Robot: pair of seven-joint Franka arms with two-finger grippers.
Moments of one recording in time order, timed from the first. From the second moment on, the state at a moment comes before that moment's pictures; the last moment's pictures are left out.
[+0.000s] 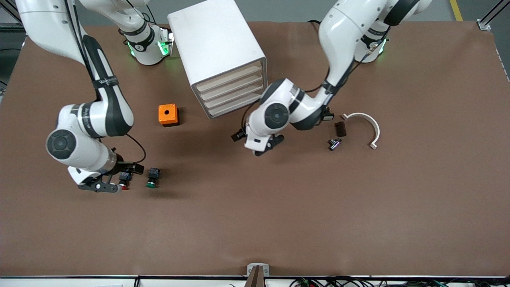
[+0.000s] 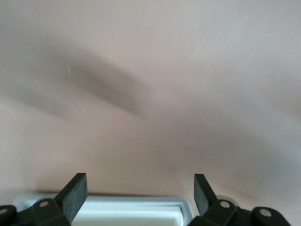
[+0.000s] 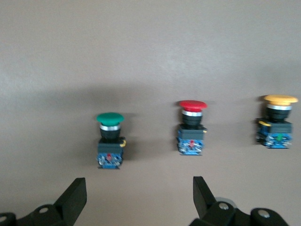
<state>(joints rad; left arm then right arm) -0.55 0.72 -0.21 -1.44 -0.31 2.17 -1.10 0.11 0.42 -0.04 -1.78 -0.02 2.13 0.16</state>
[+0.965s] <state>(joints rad) 0.01 0.39 -0.21 -1.66 -0.09 1.99 -0.30 -0.02 0.24 -0.04 -1.49 -0.02 1.53 -0.02</state>
